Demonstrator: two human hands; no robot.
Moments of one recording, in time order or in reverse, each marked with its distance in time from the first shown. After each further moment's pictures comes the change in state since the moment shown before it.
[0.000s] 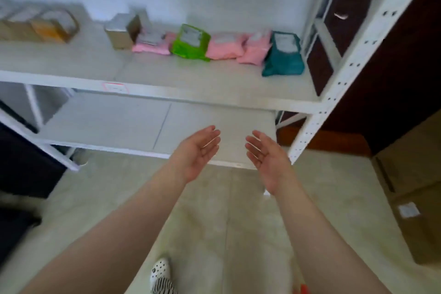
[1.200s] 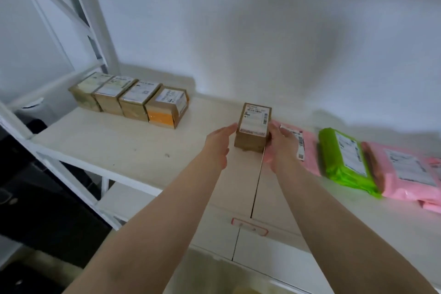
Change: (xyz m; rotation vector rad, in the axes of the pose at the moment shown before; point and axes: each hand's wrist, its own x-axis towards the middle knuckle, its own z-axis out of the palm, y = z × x) left_hand 0.259 0.453 -0.228 0.102 0.327 0.153; right_hand 0.349 0.027 0.543 -0.242 0.170 -0.154
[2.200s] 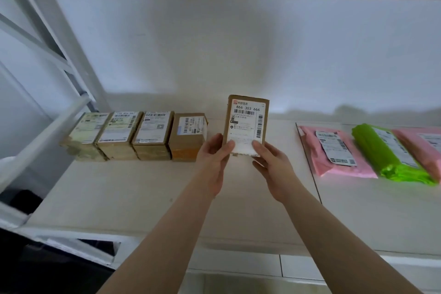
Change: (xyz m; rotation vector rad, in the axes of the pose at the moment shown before) left_hand 0.101 0.065 -0.131 -0.206 -0.371 0.079; right_hand -0.038 0.055 0.134 0.002 -0.259 -0.025
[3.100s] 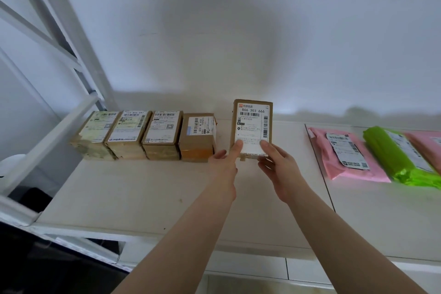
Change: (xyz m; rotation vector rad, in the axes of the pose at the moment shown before) left_hand -0.002 -0.007 0.006 0.242 0.292 -0.143; right_hand 0.007 0.005 0.014 0.094 0.078 0.031
